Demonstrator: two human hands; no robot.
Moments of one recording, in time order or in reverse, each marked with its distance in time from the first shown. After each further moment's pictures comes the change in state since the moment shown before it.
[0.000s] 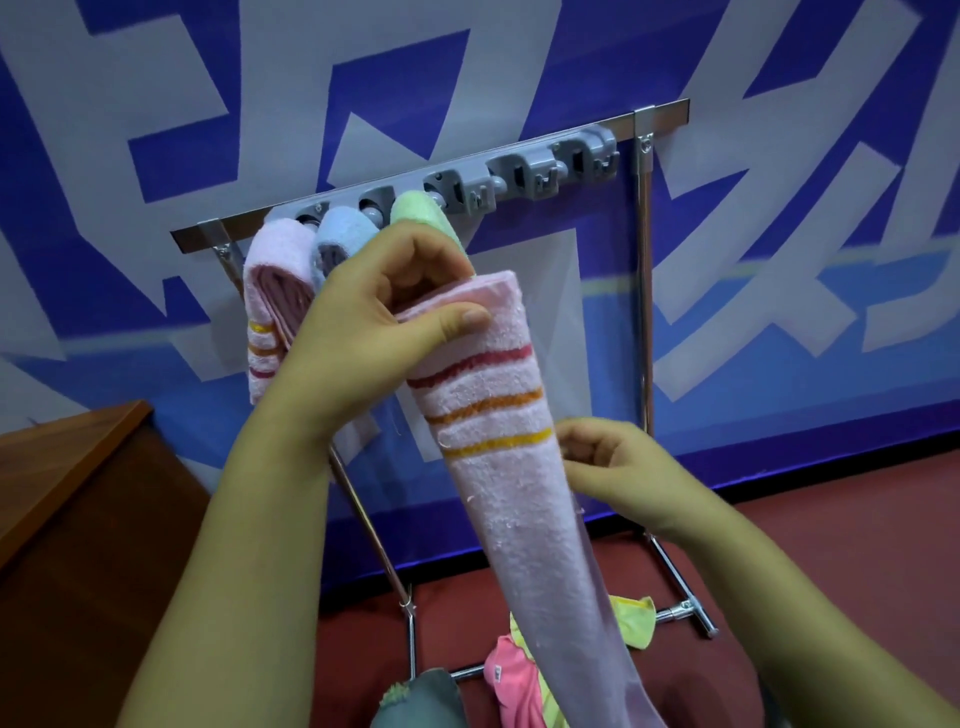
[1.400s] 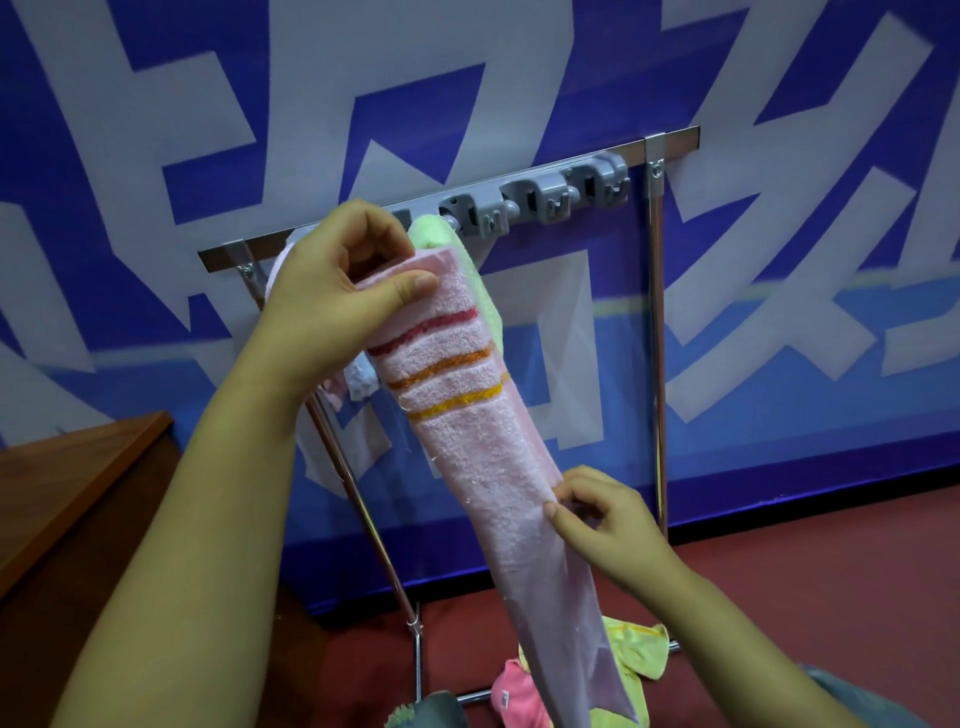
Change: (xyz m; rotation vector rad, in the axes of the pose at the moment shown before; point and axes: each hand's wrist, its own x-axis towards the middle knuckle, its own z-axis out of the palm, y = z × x) left_hand 0.021 -0.009 -0.032 0.163 0.170 -0.039; right_hand 0.004 0.061 0.013 -0.479 0.316 -0.251
